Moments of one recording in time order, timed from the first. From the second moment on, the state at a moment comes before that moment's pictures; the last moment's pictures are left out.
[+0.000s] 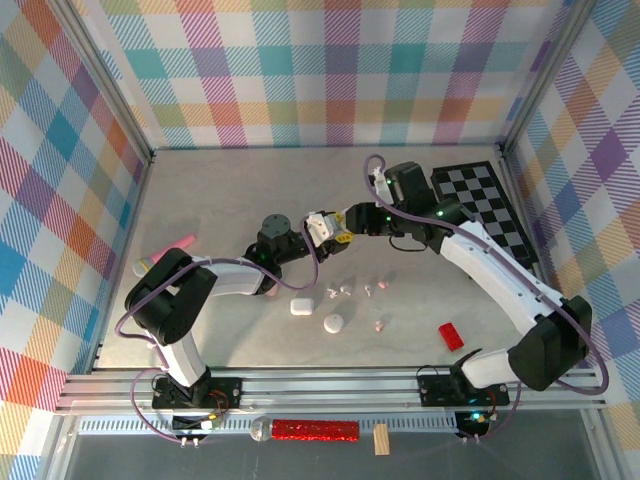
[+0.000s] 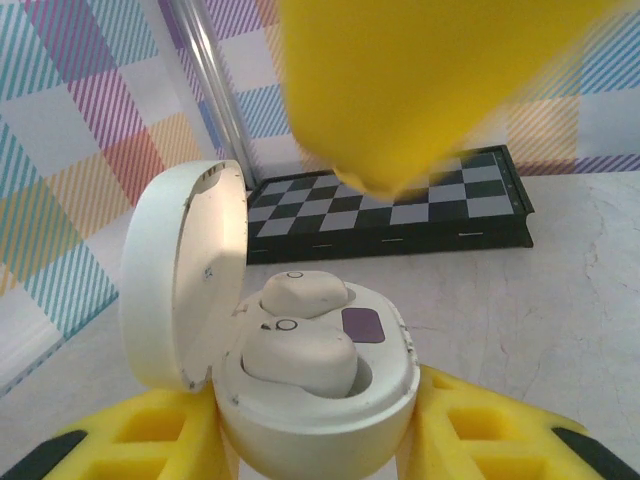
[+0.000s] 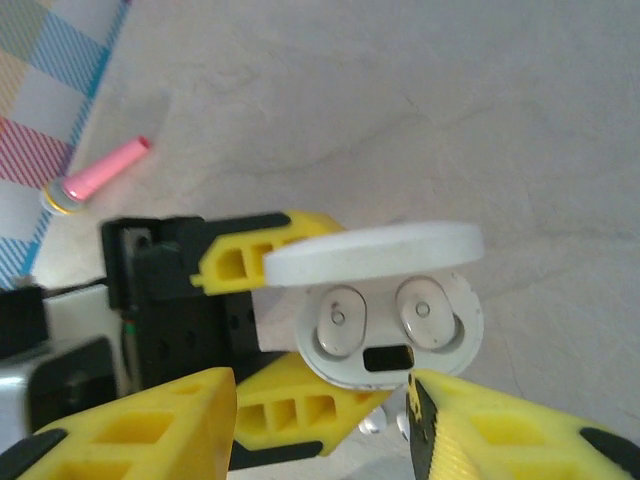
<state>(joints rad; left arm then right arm) -0.63 1.74 0.78 0.91 0.49 0.30 0.55 1.39 1.30 -0.66 -0.25 0.44</state>
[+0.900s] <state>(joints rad) -0.63 1.71 0.76 0.96 0.46 0.26 0.48 1.45 1.32 -0.59 -0.36 0.48</state>
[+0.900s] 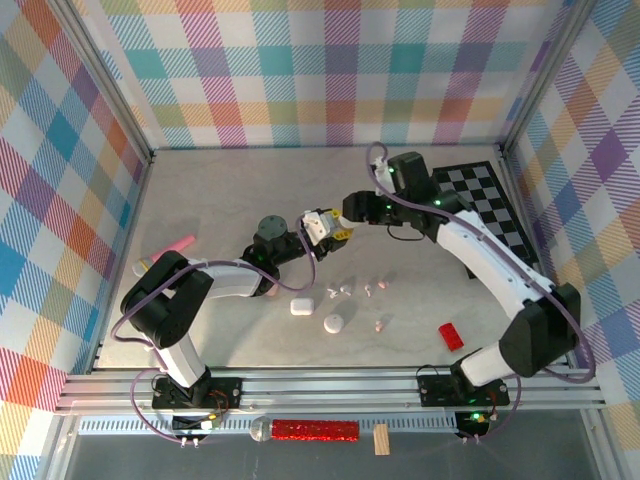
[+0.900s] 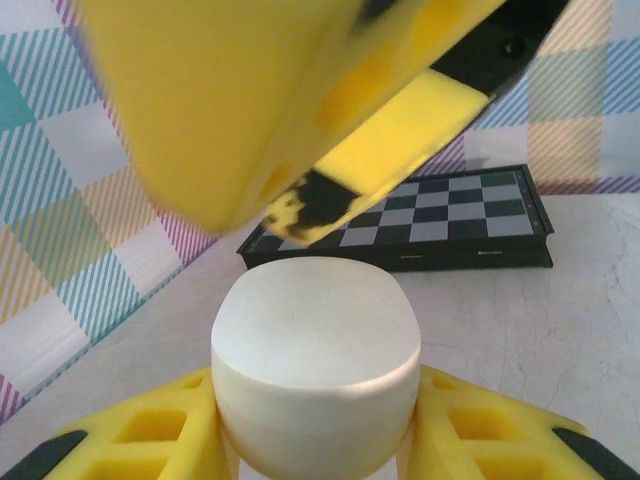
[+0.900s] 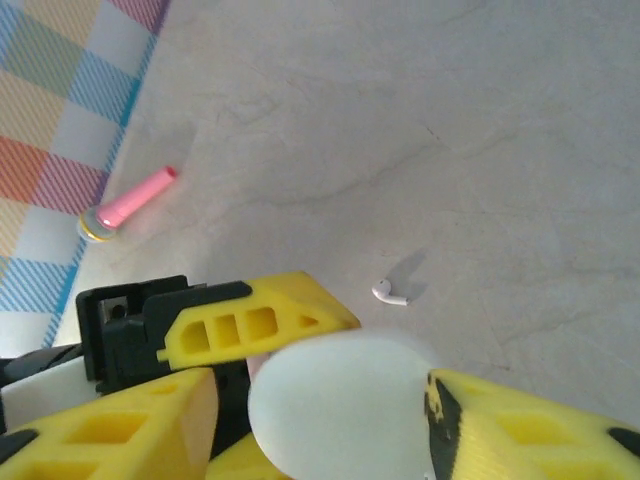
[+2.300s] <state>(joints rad) -0.63 1.47 0.61 0.85 0.47 0.18 0.24 1.66 0.92 0.05 -0.72 0.87</state>
